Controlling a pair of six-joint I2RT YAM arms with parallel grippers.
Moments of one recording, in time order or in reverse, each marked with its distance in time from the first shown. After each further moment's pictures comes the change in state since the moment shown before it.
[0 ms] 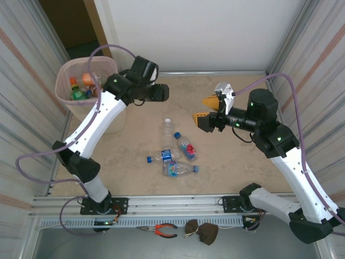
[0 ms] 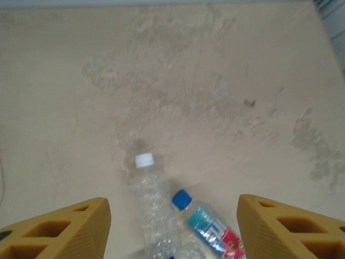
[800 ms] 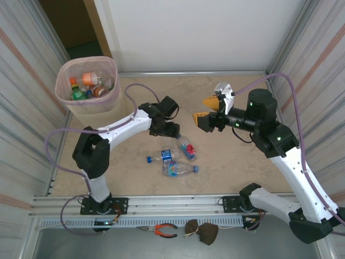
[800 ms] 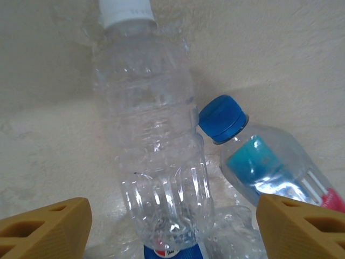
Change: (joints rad) left arm -0.130 0.111 -0.517 0.246 0.028 -0.115; right arm 0.000 0.005 0.000 -0.017 0.015 0.000
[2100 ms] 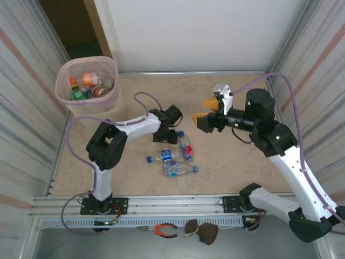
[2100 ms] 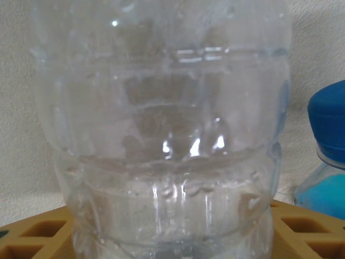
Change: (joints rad) left arm -0.006 0.160 -0.034 0.060 -0.026 -0.033; right arm 0.000 0.008 0.000 -0.028 0.003 0.000
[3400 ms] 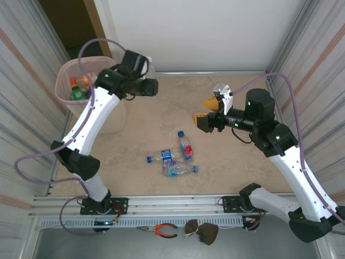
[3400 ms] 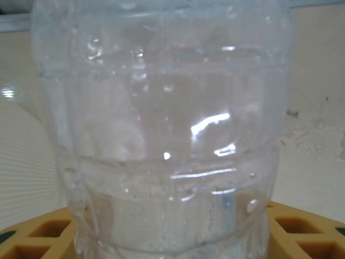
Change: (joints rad) left arm 0.265 -0.264 0.644 -0.365 -0.043 0.262; right arm 0.000 0.000 0.000 0.000 0.004 0.000
